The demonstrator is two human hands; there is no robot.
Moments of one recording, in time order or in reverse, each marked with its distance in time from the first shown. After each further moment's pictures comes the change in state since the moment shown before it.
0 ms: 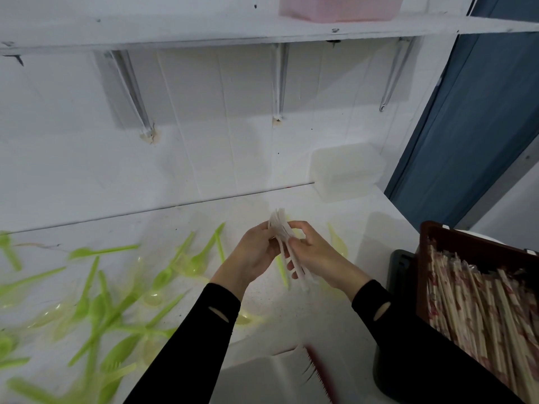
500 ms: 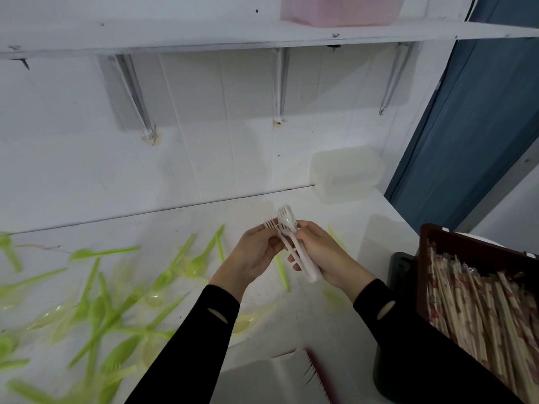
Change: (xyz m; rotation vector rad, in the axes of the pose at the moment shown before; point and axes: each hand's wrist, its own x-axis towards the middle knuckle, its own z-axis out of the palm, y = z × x) left_hand -0.005 0.005 0.003 -0.168 -0.034 0.031; right_hand 0.002 -0.008 -0.004 0.309 0.065 0.098
